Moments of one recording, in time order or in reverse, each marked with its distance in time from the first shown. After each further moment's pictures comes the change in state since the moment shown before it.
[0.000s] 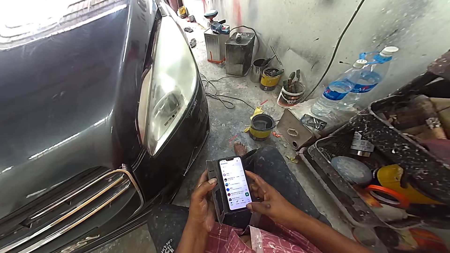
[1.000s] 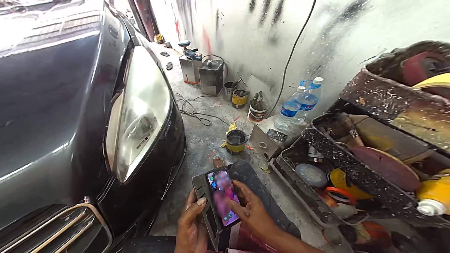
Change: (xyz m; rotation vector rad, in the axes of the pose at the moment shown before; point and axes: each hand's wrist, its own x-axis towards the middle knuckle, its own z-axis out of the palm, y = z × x) left_hand -0.003 -0.015 0.043 -0.062 -0.112 0.026; right_hand -0.006 -0.015 0.002 -0.279 0.465 -0.226
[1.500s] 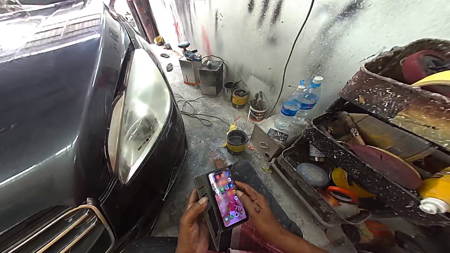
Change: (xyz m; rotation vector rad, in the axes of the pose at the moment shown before) left_hand 0.003 0.000 -0.004 -0.063 -0.051 -0.029; right_hand -0.001 -0.001 -0.007 0.089 0.032 -0.038
